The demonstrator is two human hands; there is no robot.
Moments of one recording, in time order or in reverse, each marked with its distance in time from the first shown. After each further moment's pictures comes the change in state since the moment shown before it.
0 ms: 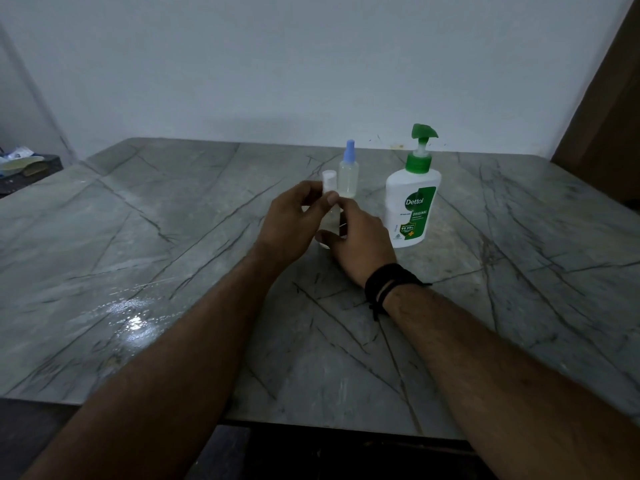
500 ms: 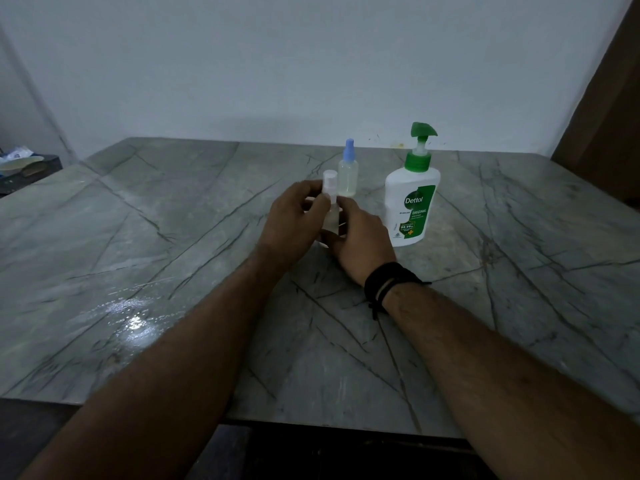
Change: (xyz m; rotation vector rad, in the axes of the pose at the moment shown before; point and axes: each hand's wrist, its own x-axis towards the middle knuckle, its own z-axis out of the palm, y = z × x) left_hand -0.004 0.004 0.004 -0.113 -0.001 -0.057; right_hand 0.000 -0.001 -0.002 0.016 0.010 -0.017
